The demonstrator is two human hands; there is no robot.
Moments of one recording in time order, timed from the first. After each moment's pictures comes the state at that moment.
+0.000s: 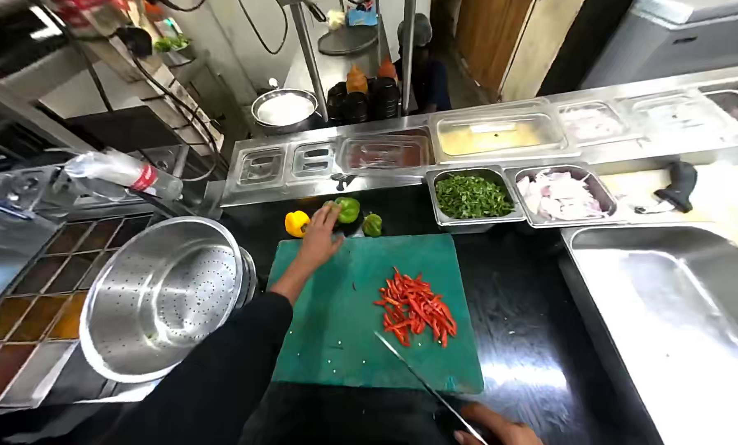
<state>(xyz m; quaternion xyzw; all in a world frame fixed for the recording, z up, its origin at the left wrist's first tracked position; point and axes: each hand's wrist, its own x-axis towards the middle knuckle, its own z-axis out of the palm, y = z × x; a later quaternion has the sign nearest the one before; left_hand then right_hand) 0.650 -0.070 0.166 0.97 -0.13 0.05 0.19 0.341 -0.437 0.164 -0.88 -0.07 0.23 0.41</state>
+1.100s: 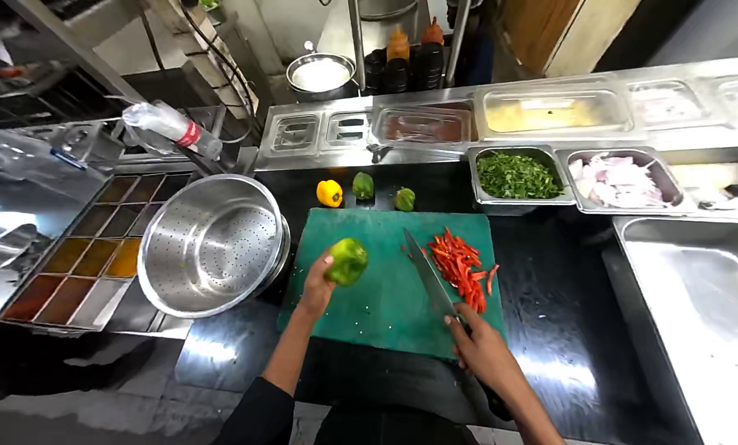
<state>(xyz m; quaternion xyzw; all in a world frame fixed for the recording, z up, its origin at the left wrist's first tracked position) 0.468 -0.052 0.162 0.68 0.06 0.00 0.73 0.423 -0.363 0.162 -0.86 0.06 0.27 0.44</state>
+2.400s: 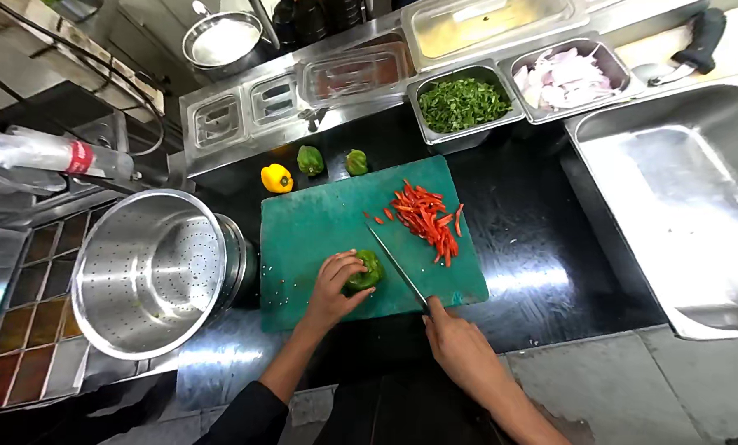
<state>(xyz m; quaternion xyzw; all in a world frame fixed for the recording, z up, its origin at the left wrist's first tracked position) 0.453 -0.087 0.113 0.87 -0.32 0.13 0.33 0.366 -0.337 0.185 -0.90 0.03 0.34 0.28</state>
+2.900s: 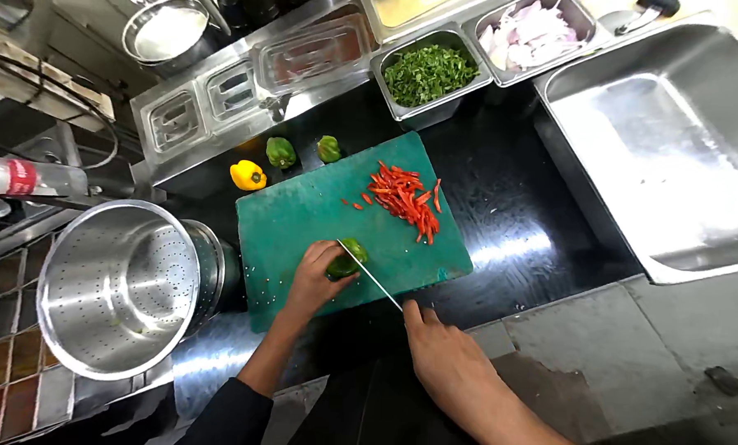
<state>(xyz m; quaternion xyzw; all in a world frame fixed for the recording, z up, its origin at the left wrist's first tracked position) 0.463 -0.094 0.143 0.89 -0.33 0.05 0.31 0.350 -0.314 0.250 -0.89 0.03 0.41 0.21</state>
